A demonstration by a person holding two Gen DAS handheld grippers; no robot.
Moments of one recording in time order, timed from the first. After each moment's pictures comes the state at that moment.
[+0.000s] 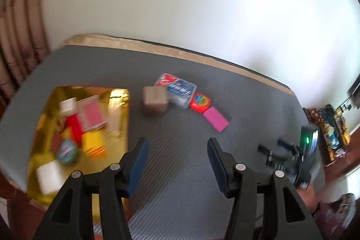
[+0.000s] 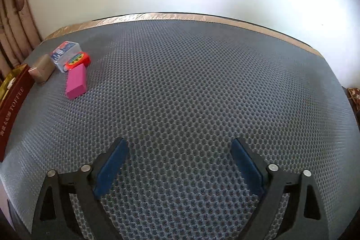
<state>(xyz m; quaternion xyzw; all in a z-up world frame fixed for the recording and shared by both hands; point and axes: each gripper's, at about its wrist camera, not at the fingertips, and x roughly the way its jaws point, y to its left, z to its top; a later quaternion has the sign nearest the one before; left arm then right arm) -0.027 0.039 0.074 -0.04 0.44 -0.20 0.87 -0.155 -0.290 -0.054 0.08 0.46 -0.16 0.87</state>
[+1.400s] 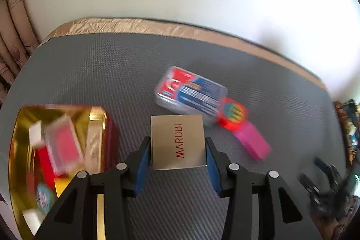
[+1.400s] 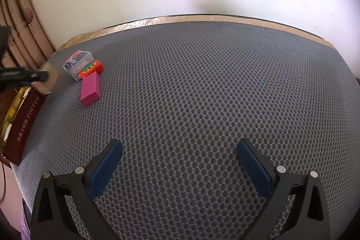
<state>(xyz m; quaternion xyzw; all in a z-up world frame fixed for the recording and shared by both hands) 0.060 -0.002 0.008 0.00 0.50 -0.15 0.85 -0.159 -0.293 -0.053 0.13 0.44 -0.12 0.88</state>
